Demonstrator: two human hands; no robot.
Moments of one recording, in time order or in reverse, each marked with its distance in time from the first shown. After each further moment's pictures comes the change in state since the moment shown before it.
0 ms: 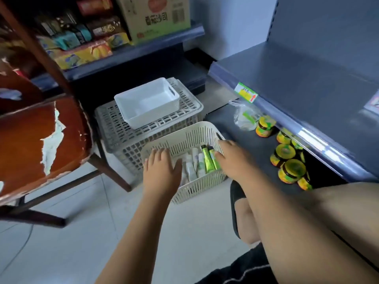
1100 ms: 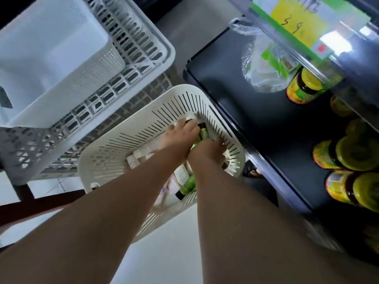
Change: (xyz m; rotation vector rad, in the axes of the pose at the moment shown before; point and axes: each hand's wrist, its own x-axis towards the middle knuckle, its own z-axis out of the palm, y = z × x) left_hand 0.218 0.022 0.271 0.540 -0.548 0.531; right_hand 0.204 0.056 0.228 0.361 -0.350 0.812
